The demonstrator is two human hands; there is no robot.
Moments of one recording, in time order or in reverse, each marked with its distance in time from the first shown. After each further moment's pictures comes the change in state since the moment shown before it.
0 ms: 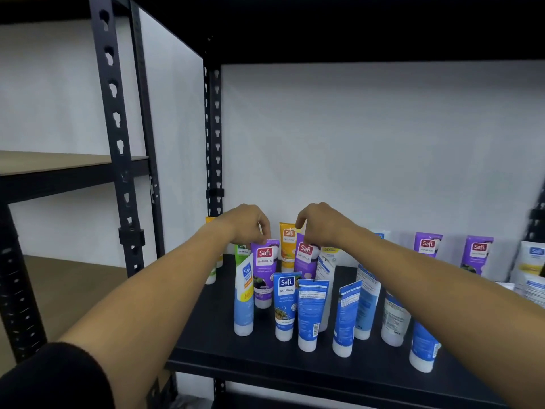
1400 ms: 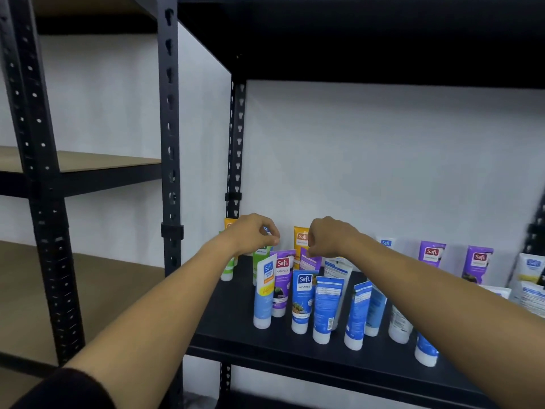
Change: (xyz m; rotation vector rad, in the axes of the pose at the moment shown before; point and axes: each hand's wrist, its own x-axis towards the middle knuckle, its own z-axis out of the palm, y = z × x) left_hand -0.055 -0.020 0.006 -0.322 0.192 0.005; right_hand -0.027 -0.047 -0.005 -0.189 -0.110 0.078
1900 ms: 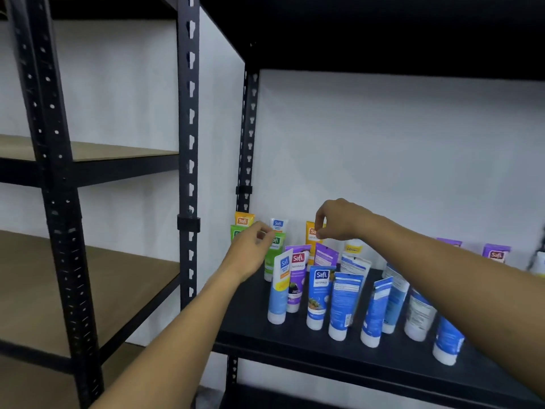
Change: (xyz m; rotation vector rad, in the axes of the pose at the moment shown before) left_hand -0.030 -0.043 0.036 -0.304 0.331 -0.050; right_hand 0.011 -0.013 -0.021 0.056 0.038 -0.022
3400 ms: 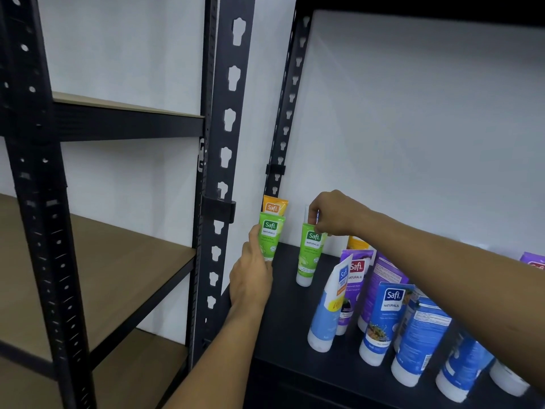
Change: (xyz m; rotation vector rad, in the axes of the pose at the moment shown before) left_hand 0.021 -0.148 0.037 0.390 0.318 -0.142; right_hand 0.120 -0.058 0.070 0.018 -0.011 -0.168
